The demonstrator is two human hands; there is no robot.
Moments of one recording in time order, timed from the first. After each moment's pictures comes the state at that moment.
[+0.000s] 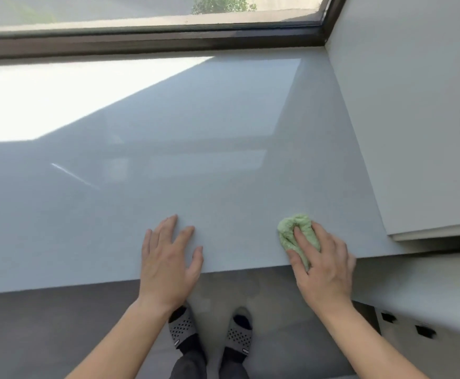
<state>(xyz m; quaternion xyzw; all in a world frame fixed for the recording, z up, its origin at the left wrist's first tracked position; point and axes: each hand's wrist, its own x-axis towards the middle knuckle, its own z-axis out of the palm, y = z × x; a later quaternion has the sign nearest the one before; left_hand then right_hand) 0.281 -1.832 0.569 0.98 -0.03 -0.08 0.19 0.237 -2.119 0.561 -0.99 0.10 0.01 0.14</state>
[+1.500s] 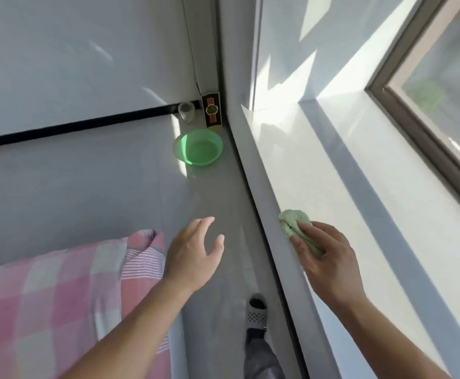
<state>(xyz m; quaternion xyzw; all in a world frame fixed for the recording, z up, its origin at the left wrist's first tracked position) 0.056 -1.018 0.753 0.76 0.59 0.15 0.23 0.299 -1.107 0.781 -0.74 -0.50 0.23 0.39</state>
